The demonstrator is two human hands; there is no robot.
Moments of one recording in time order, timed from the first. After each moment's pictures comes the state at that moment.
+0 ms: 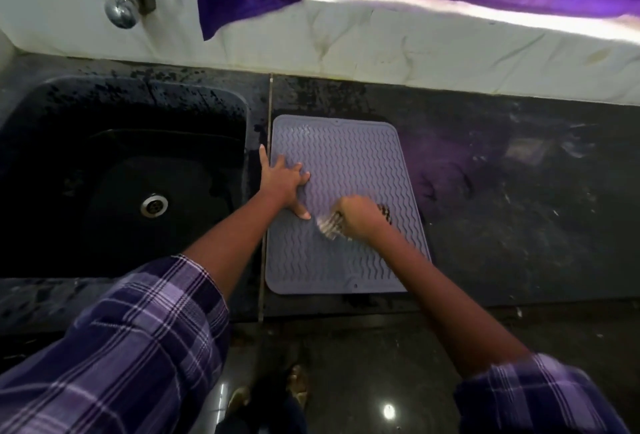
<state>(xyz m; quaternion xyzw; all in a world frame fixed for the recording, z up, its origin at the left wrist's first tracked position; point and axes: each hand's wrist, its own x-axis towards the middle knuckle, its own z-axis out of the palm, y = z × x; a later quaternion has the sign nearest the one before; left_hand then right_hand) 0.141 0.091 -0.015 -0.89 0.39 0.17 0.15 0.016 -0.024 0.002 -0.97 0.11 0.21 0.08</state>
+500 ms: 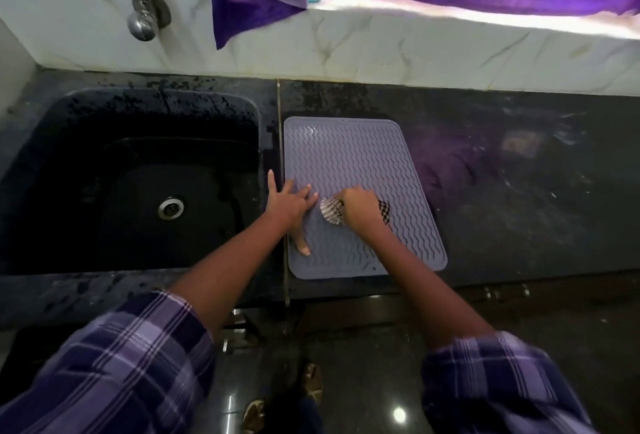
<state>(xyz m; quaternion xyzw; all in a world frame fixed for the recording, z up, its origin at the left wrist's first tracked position) 0.098 0.141 -0.013 -0.85 0.44 0.21 0.19 0.017 0.019 -0.007 -0.97 0.20 0.11 0.05</state>
